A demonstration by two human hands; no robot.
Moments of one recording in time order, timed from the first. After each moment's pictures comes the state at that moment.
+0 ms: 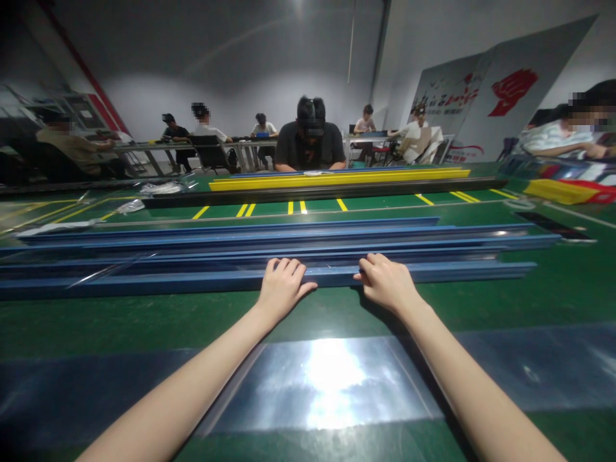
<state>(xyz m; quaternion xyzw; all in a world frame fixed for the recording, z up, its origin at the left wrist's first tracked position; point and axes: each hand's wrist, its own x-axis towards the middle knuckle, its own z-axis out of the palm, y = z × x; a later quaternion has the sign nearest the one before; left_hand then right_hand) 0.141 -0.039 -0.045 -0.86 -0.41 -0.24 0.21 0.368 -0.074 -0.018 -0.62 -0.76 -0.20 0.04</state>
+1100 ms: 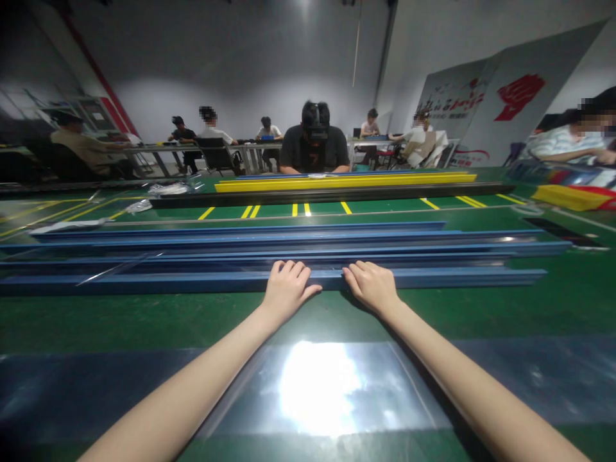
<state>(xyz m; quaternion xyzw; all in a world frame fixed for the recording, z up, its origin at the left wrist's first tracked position) 0.142 -0.038 -0.046 -0.86 -0.41 -0.24 0.20 0.347 -0.057 -0.043 -0.57 -0.77 -0.25 0.16</state>
